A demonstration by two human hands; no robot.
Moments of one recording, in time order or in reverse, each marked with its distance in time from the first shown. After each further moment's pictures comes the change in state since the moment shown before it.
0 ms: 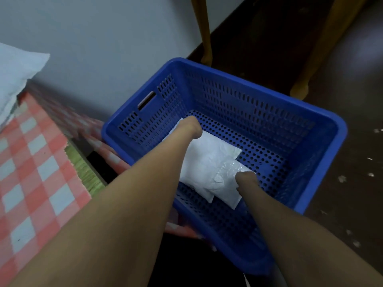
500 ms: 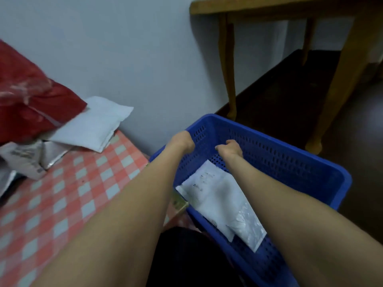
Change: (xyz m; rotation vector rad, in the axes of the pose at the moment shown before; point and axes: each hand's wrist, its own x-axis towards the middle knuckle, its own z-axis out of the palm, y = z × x) left_hand -0.093 -0.075 -0.094 -0.126 0.311 -0.037; right_hand -0.147 -0.173 0.027 -0.051 -0.013 -0.558
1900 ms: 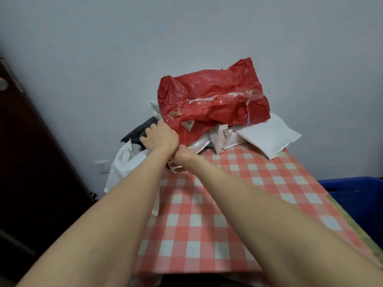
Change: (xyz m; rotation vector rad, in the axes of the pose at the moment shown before) left_hand -0.228 -0.405 -0.142 -0.168 0.859 -0.887; right_hand -0.406 -0.143 0.339 -0.313 -1.154 -0.610
